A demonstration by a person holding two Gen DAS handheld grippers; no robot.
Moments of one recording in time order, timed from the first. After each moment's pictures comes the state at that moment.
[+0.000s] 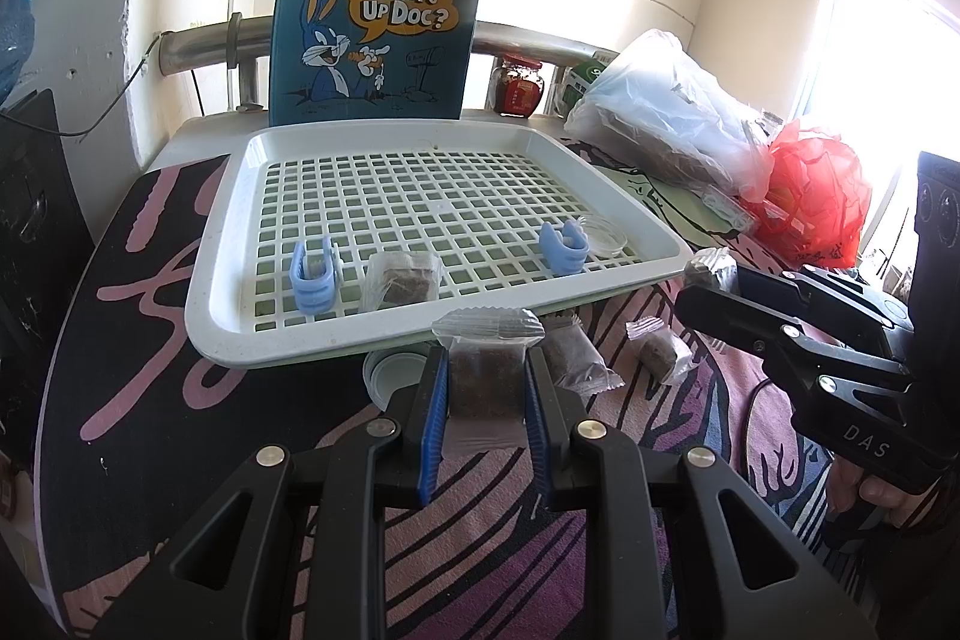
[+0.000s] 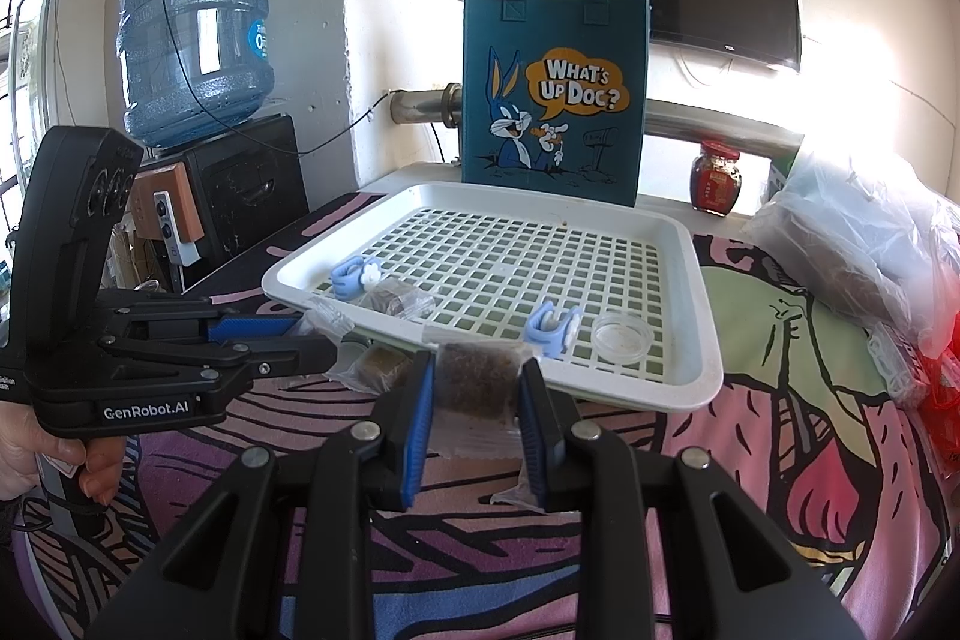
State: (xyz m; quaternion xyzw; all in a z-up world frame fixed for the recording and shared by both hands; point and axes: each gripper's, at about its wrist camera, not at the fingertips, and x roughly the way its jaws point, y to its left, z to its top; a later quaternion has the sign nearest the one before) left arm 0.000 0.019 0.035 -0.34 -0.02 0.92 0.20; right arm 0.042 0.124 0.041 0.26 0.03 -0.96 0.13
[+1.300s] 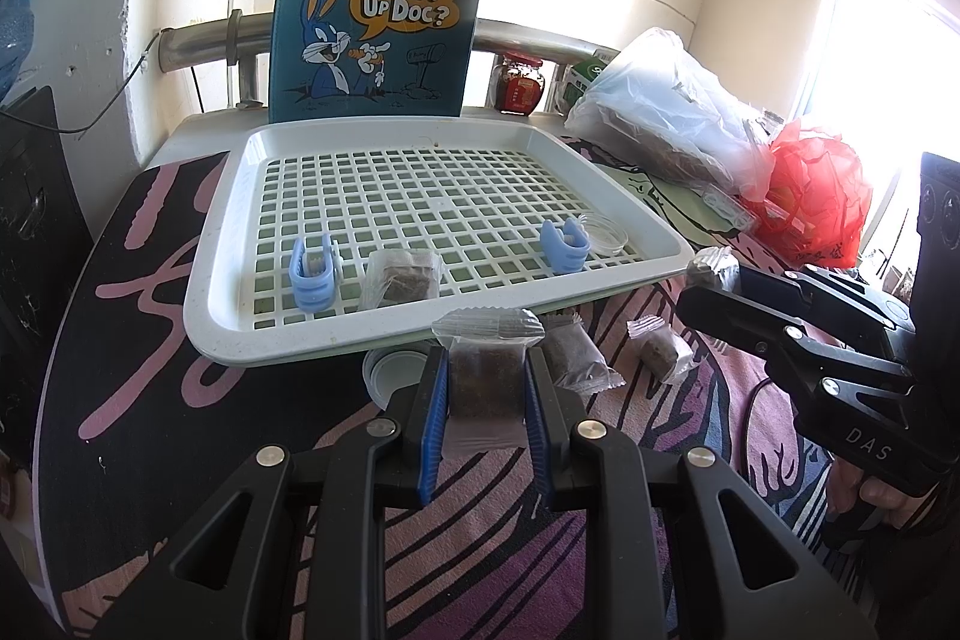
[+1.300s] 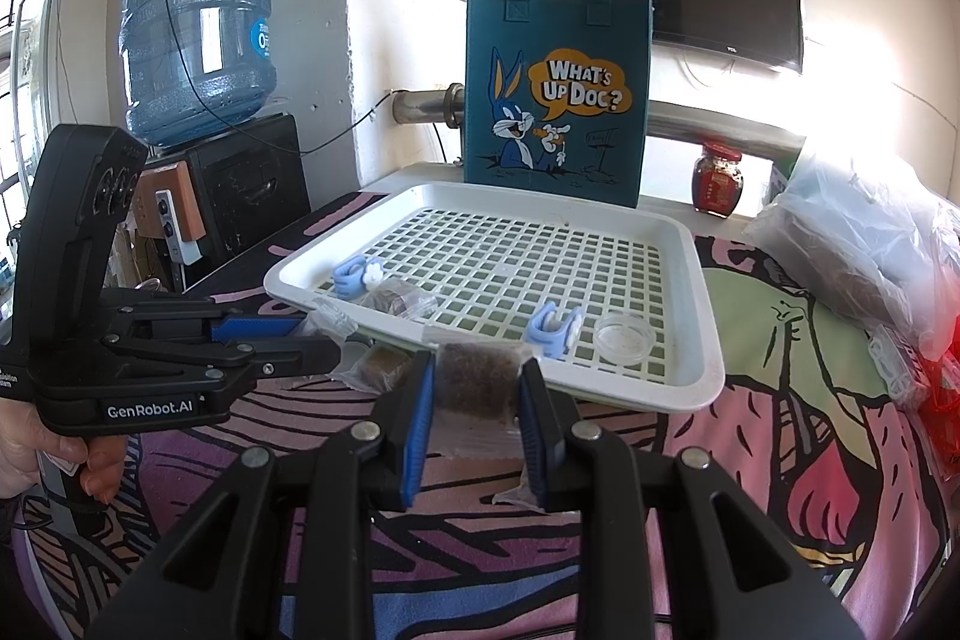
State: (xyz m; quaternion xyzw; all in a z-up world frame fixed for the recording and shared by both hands) left arm -0.001 0.020 0.034 -0.34 -0.03 0.92 0.20; right arm 0.042 0.122 0.041 0.26 0.03 -0.96 0.13
